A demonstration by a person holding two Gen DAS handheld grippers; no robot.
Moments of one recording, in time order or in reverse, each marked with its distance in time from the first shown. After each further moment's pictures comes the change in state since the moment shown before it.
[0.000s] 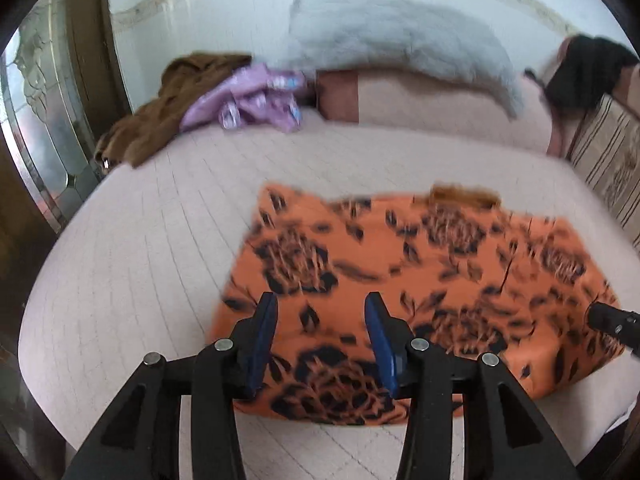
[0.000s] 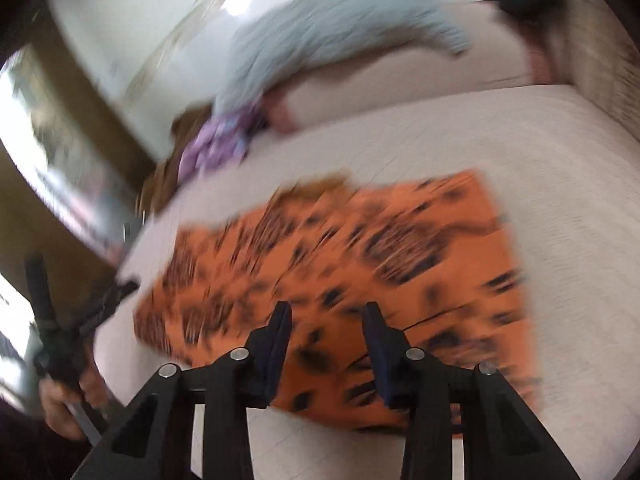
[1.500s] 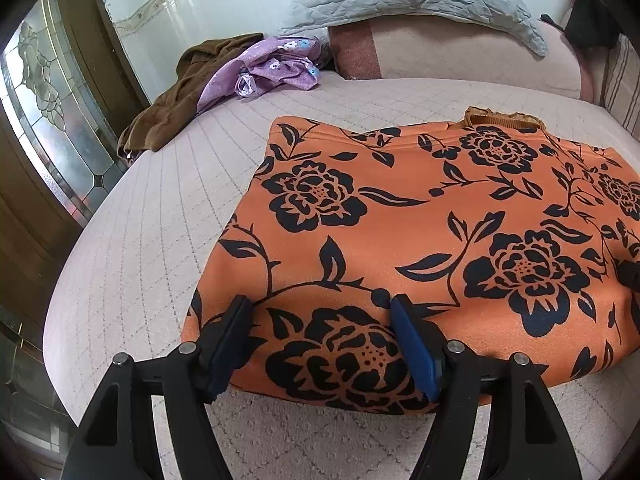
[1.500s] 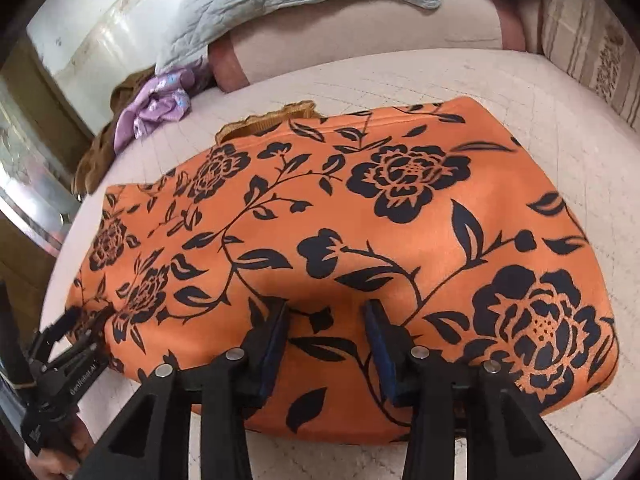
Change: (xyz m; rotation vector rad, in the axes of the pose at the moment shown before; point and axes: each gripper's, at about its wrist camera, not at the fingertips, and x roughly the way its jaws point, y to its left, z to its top) left arm 0.038 -0.015 -0.042 0.072 0.023 0.187; right arm 0.050 0.004 -0.024 0.084 0.043 -0.230
